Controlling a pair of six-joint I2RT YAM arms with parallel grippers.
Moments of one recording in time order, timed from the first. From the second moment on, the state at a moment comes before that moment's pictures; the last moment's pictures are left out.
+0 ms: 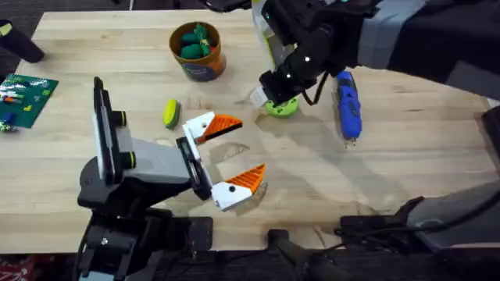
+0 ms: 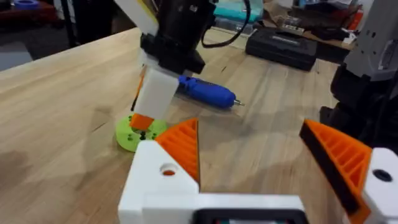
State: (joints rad) left arm -0.14 0.00 0.01 -0.10 0.99 -0.06; right arm 0.65 1.70 1.31 -0.81 -0.05 0.08
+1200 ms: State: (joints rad) left arm -0.14 0.00 0.01 -0.10 0.99 -0.06; right arm 0.65 1.86 1.31 -0.78 0.03 0.08
